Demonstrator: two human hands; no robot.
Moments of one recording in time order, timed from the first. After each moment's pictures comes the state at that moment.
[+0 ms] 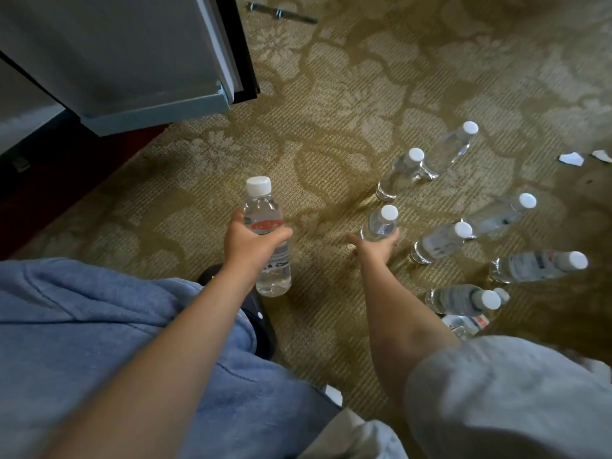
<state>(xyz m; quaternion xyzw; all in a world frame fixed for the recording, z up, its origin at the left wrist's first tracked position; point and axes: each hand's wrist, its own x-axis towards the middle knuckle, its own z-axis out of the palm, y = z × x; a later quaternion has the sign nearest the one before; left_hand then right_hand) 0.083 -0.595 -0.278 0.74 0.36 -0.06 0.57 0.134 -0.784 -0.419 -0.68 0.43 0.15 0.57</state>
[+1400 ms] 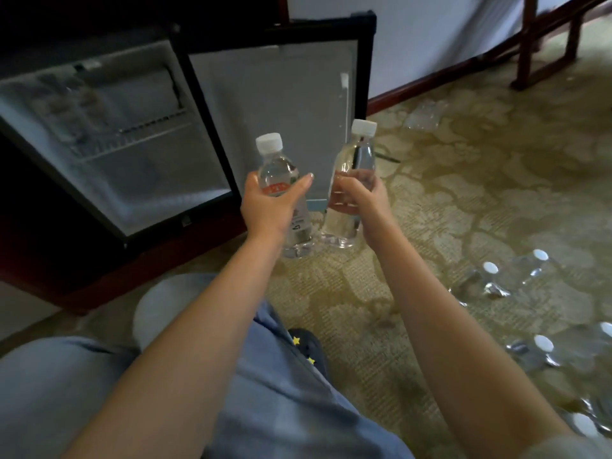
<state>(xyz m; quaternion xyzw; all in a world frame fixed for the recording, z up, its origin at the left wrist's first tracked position) 0.086 -0.475 -0.106 0.69 0.29 0.29 0.60 0.165 -0.599 -0.133 -0.62 -0.09 0.15 0.76</state>
